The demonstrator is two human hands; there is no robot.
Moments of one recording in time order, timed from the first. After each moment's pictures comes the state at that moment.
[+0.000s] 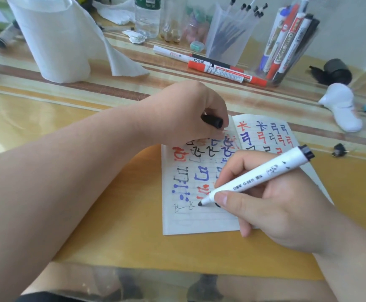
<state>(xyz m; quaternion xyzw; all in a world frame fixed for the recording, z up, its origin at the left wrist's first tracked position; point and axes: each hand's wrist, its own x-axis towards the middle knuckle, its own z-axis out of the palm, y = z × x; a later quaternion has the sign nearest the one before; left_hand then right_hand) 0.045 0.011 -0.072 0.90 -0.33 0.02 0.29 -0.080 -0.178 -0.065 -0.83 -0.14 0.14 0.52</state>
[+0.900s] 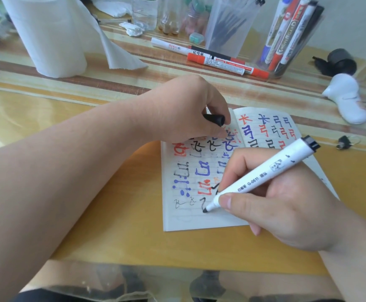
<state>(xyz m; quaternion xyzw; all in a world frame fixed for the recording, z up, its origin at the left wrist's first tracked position) 0.044 0.009 -0.072 0.90 -0.33 0.01 0.28 -0.081 -0.176 -0.060 -0.82 -0.16 0.17 0.53</state>
